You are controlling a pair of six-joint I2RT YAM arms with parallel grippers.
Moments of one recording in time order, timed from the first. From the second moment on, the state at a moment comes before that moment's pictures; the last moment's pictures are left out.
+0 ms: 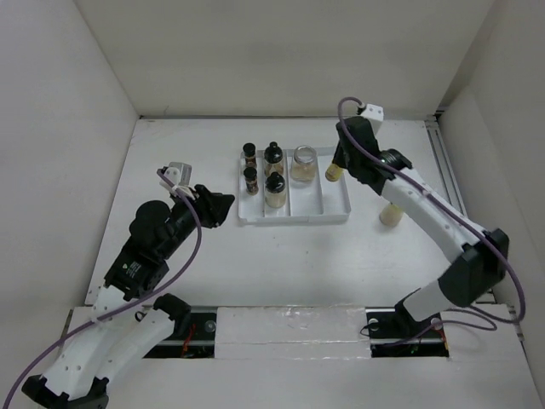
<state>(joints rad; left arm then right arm) -0.52 0.60 0.80 -0.33 0.02 -0.45 0.54 1.46 1.43 -0.59 0.56 0.56</state>
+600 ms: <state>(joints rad) -0.52 0.66 0.80 -0.33 -0.02 -0.45 0.41 2.01 1.79 -0.43 0.51 0.39</state>
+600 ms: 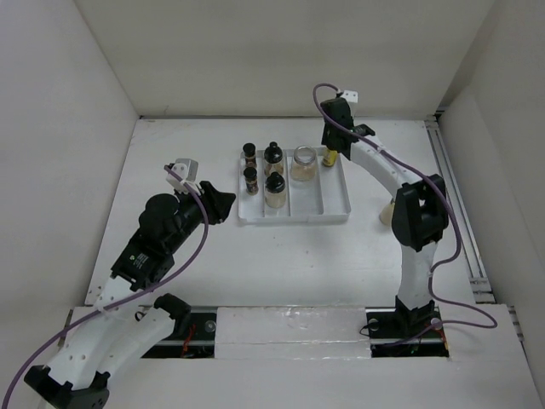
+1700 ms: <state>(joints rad) -0.52 0.62 0.80 -0.33 0.00 -0.44 0.24 1.13 1.00 -0.45 0.72 0.61</state>
